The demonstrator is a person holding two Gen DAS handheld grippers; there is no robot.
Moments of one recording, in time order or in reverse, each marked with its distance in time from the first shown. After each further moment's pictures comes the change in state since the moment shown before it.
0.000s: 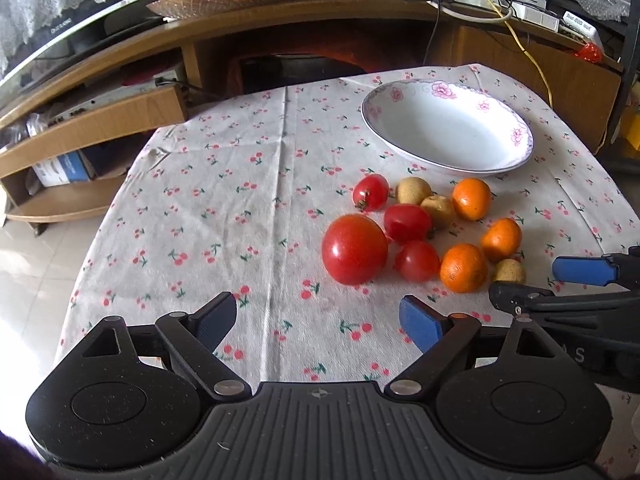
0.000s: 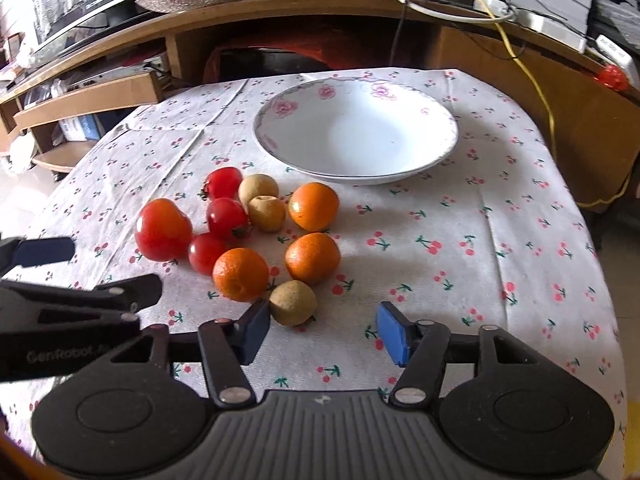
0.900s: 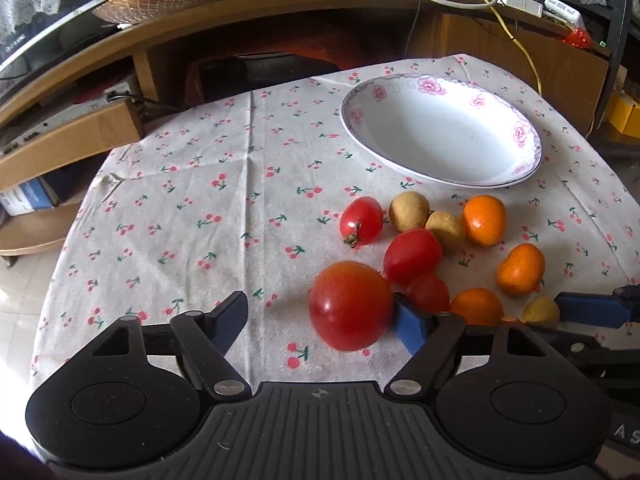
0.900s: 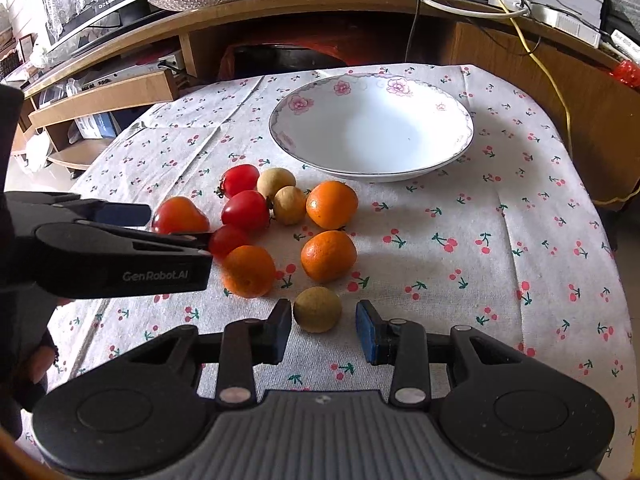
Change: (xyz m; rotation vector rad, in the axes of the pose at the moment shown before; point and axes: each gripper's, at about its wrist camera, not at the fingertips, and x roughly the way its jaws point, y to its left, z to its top) left arm 0.044 -0.001 0.026 0.072 0.005 -0.079; right arm 0.000 -0.002 -0.001 0.004 0.007 0.053
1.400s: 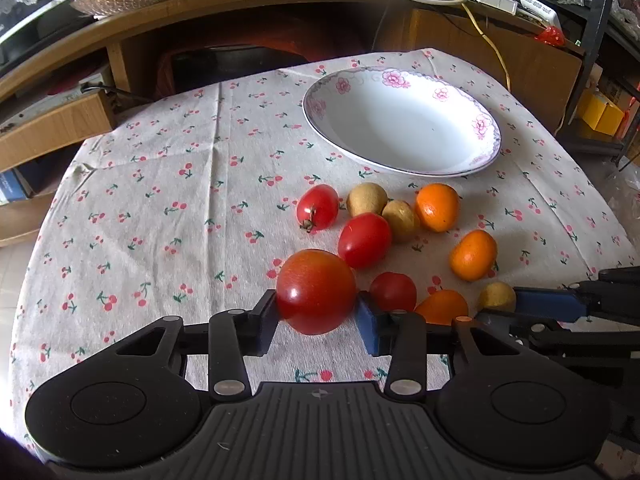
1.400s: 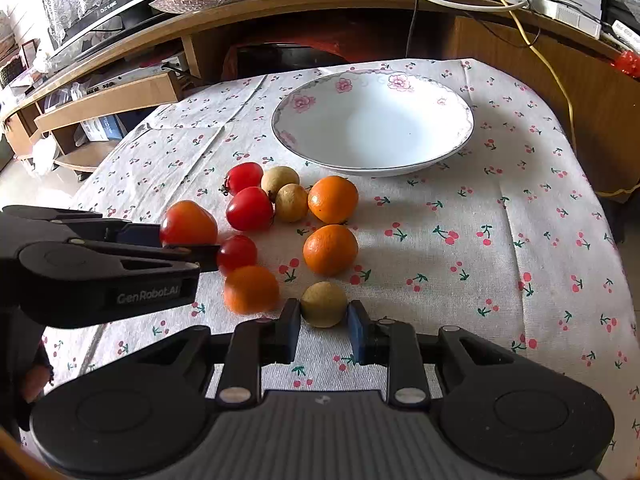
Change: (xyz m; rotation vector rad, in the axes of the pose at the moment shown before) left arm -0.011 -0.009 -0.005 0.004 0.030 -0.089; right arm -0.004 -0.003 -0.001 0.014 0.010 0.028
